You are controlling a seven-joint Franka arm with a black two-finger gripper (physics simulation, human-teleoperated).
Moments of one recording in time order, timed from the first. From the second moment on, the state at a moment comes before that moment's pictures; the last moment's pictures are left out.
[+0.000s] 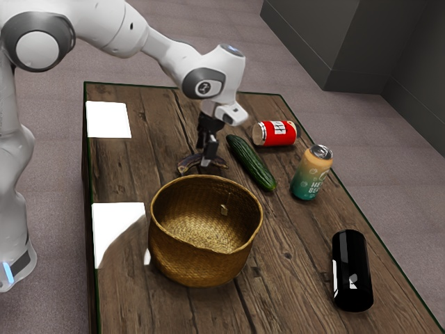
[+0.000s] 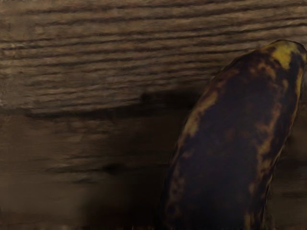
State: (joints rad) arm -0.28 0.00 0.53 -2.11 -0.01 2.05 0.32
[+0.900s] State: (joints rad) arm -0.24 0.02 0.45 -1.83 0.04 1.73 0.33
